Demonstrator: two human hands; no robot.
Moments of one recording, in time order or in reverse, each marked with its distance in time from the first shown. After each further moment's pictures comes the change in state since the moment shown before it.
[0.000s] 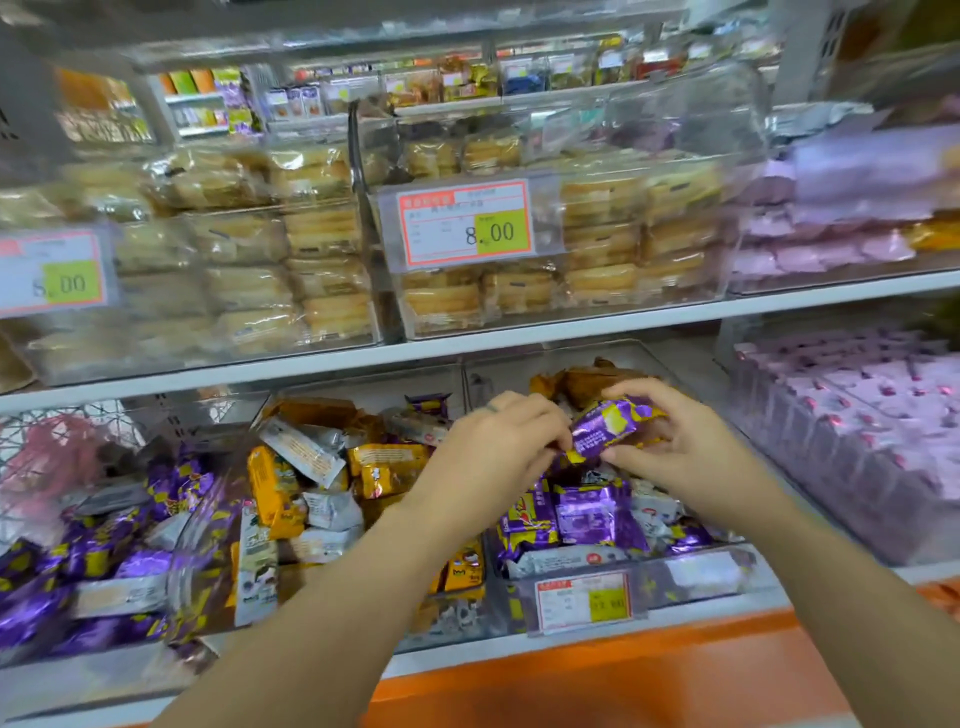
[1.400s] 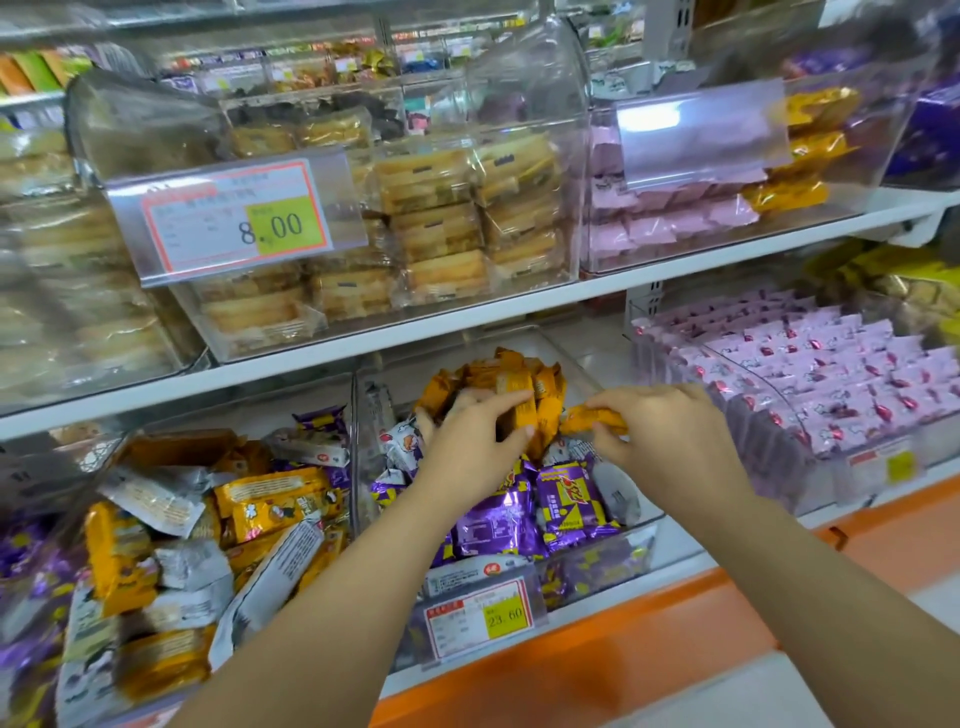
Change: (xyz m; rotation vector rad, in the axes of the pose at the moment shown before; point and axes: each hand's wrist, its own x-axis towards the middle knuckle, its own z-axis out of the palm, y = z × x) left_hand 0.062 0.029 0.076 -0.240 -0.293 -0.631; right_hand -0.015 0.046 -0.054 -0.997 0.315 -0.114
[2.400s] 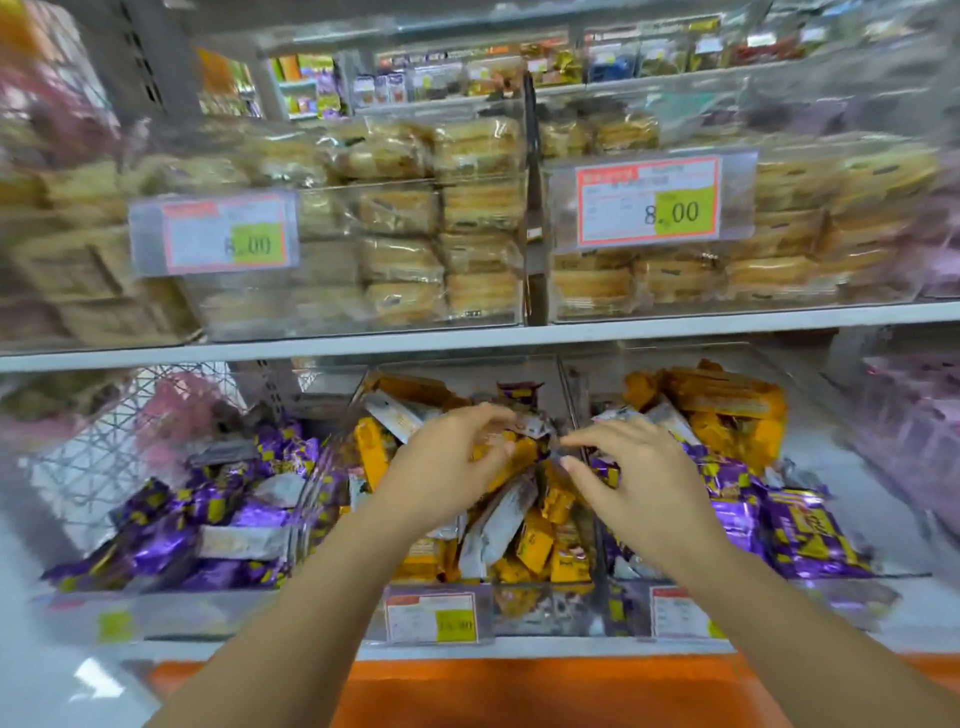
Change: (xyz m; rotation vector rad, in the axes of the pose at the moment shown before) left_hand -0.112 -0.130 -0.131 0.019 0.062 -0.097; right_hand 0.006 -0.185 0.038 0.461 -0.106 -0.194
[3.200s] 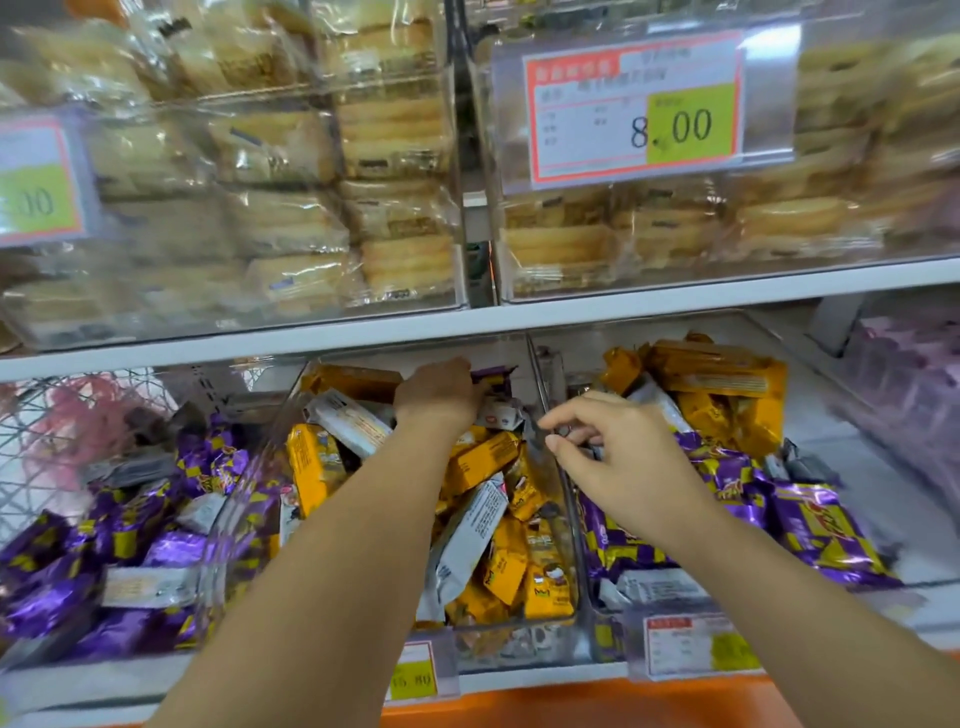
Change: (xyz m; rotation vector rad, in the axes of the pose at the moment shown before) left_hand 0.138 -0.043 0.064 0.436 -0.043 -0.355; right_hand 0.024 0.026 0.013 0.253 -0.145 0.164
